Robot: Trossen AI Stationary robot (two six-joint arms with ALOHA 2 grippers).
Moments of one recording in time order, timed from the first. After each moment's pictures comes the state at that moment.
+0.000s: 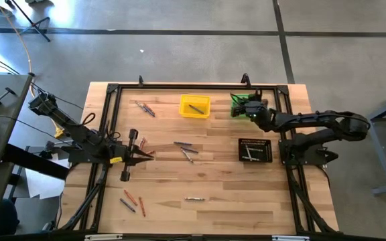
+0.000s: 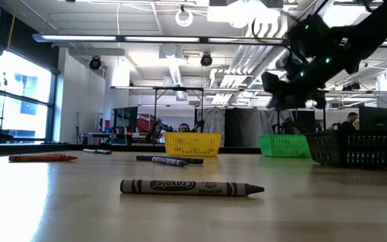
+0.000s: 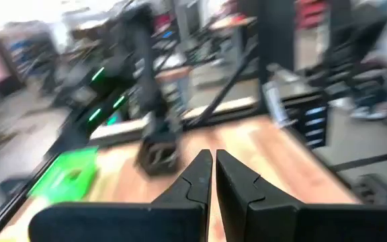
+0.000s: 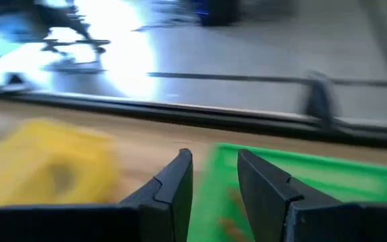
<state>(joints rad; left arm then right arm) -0.62 0.73 0.48 0.18 -0.56 0.14 -0.37 1.22 0.43 0.32 0.64 0.53</state>
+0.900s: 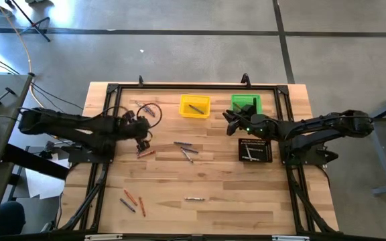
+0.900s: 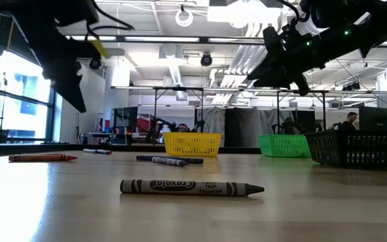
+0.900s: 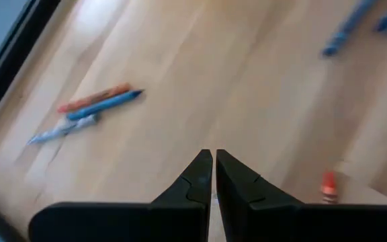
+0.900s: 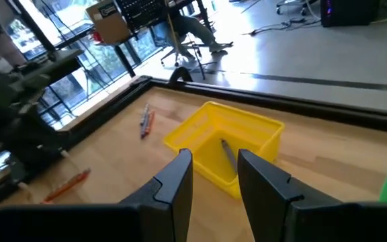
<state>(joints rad) 0.04 1.03 0.64 -0.76 -0.44 -0.34 -0.09 1.16 0.43 0.46 0.54 0.54</state>
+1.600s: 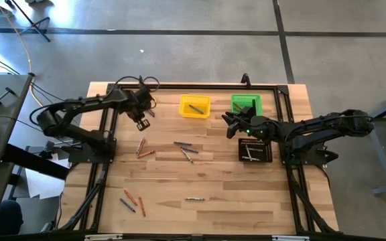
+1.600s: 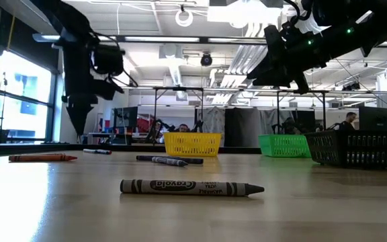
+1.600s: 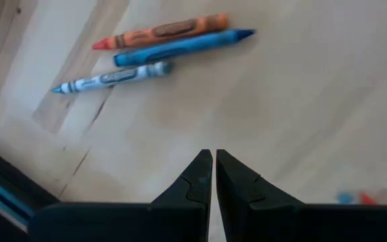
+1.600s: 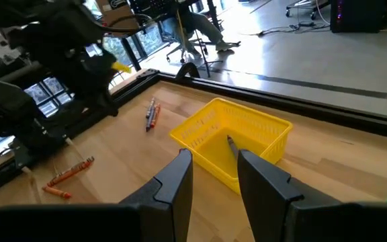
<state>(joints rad) 0.68 1.37 0.77 -0.81 -0.16 0.09 -0.06 1.16 0.43 0.46 0.54 0.49</state>
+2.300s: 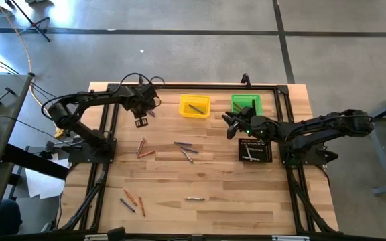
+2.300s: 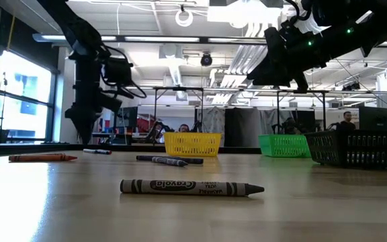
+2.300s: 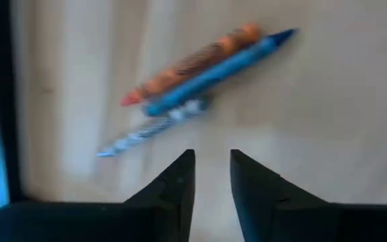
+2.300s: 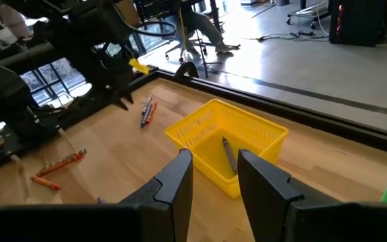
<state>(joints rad) 0.72 1.51 0.82 -0.71 -0.28 0.49 -0.07 1.16 0.43 0.46 0.54 0.41</state>
